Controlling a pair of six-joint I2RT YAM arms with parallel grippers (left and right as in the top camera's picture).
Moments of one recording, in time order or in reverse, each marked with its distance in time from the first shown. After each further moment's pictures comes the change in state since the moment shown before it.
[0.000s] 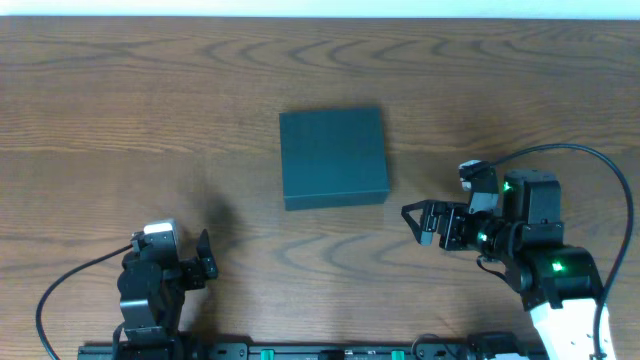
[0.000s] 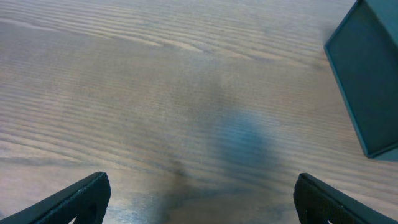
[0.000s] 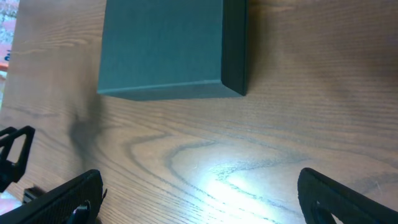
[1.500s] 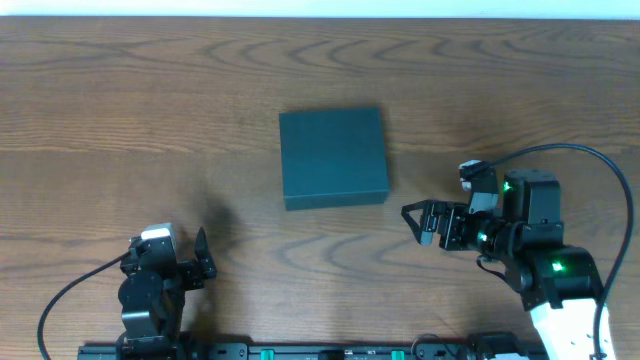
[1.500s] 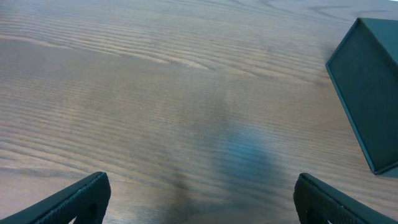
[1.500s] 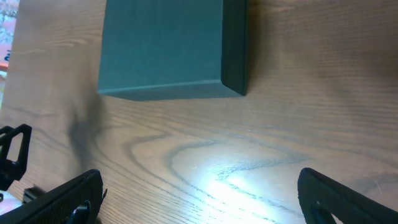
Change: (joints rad) left arm 0.003 -0.116 -0.042 0.011 -0.018 0.000; right arm 0.000 0.000 0.000 0.000 0.000 0.000
